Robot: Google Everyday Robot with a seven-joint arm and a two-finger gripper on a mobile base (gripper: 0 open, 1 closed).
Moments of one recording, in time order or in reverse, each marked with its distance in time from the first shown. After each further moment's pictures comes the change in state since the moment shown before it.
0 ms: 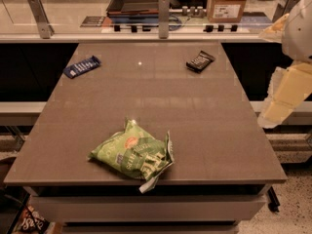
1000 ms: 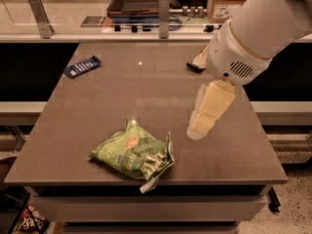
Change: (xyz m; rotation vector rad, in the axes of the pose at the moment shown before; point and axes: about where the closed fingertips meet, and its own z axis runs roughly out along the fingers) arm -0.096 0.037 0.071 -0.207 -0.179 0.000
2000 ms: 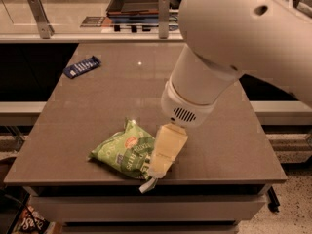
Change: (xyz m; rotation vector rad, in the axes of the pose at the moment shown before) arm -0.016 0.056 0.075 -0.037 0.157 0.106
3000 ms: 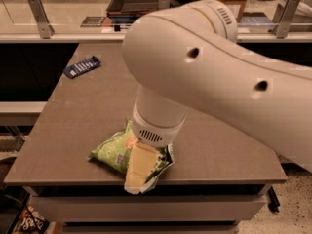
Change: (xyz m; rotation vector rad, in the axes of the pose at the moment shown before) arm -0.024 0.031 0.031 0.046 0.072 0.024
